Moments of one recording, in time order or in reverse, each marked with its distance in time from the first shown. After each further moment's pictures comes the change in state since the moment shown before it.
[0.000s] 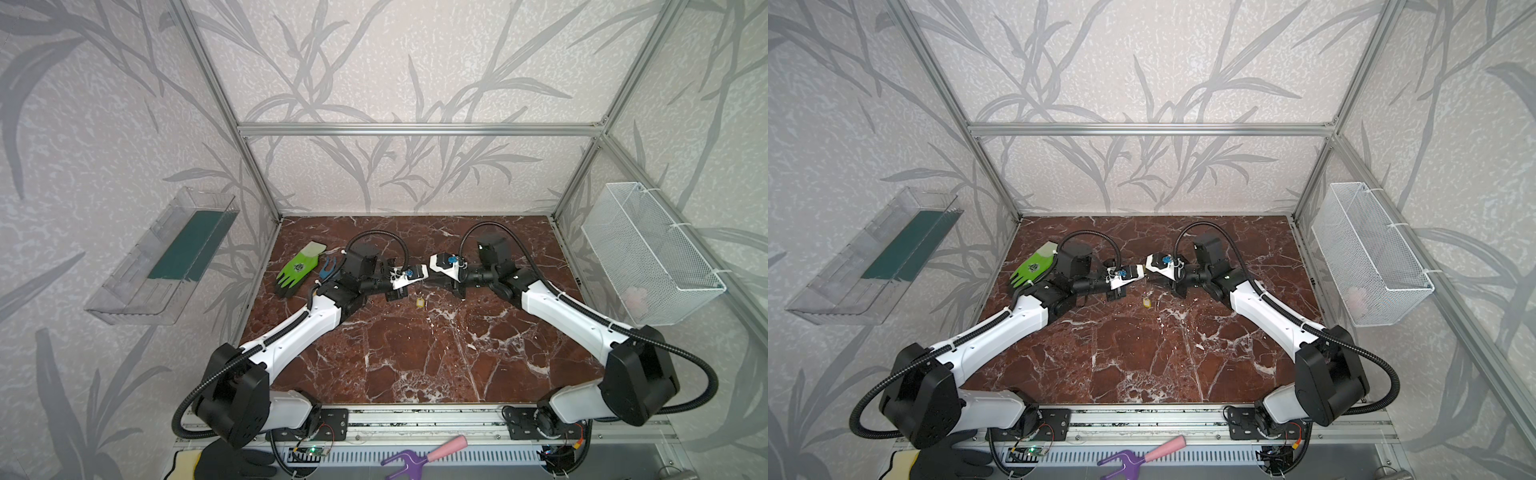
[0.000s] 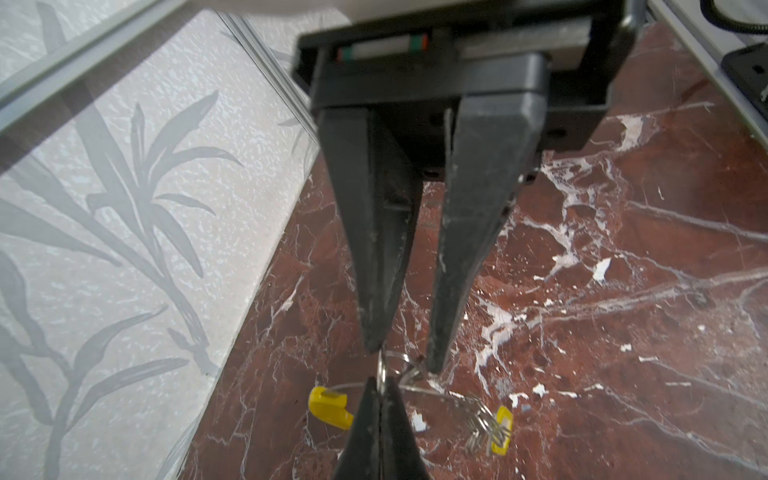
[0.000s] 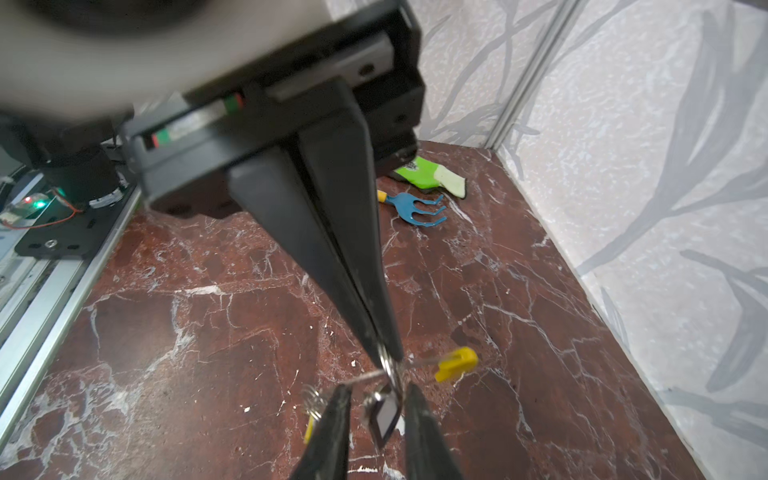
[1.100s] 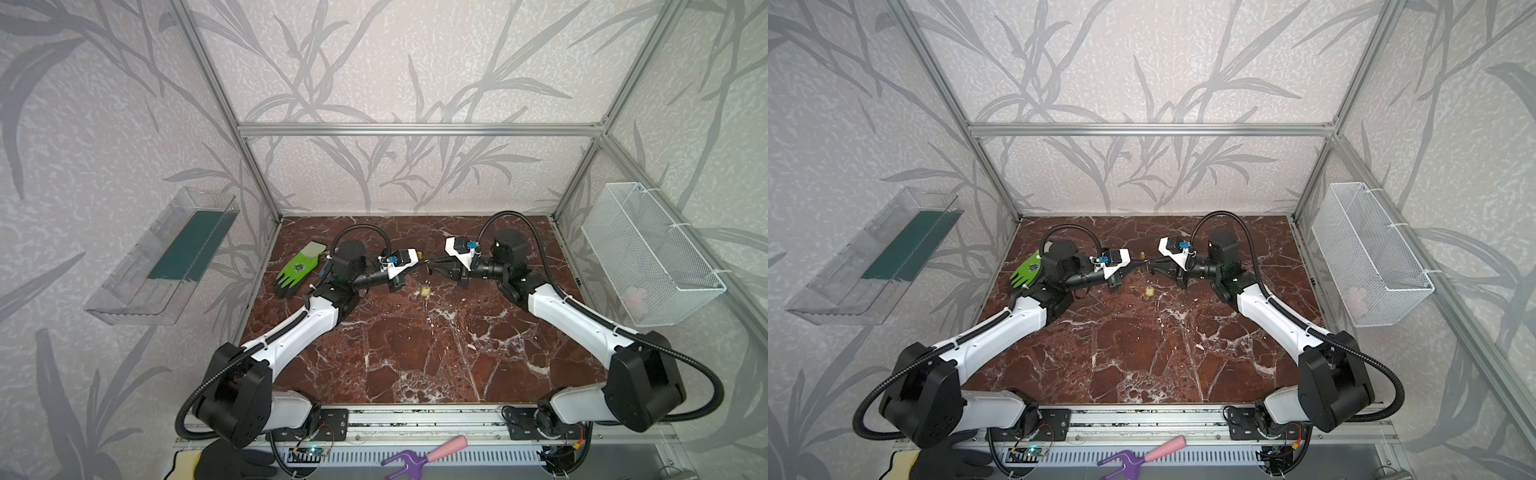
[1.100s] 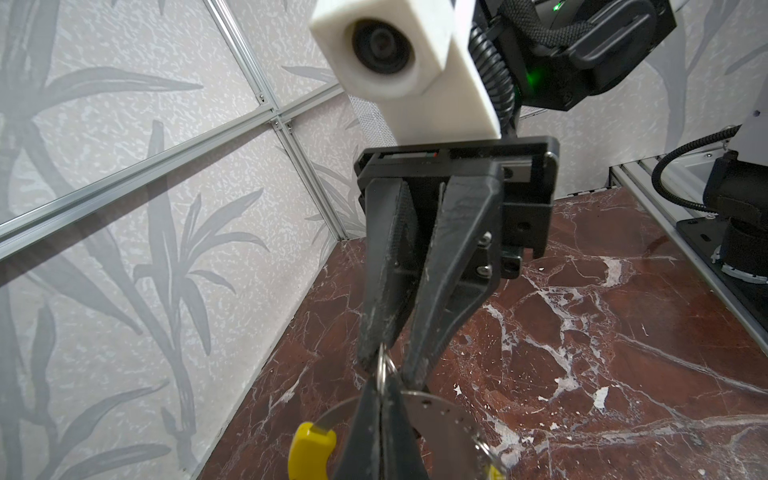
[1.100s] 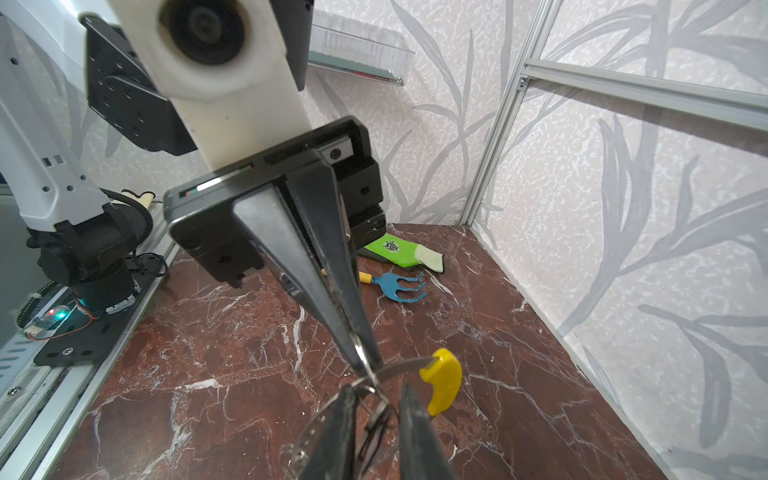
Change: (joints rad) left arm 0.045 0.002 -0.051 0.350 0.192 -0.290; right arm -0.038 -0.011 -0.013 0.293 -0.145 0.256
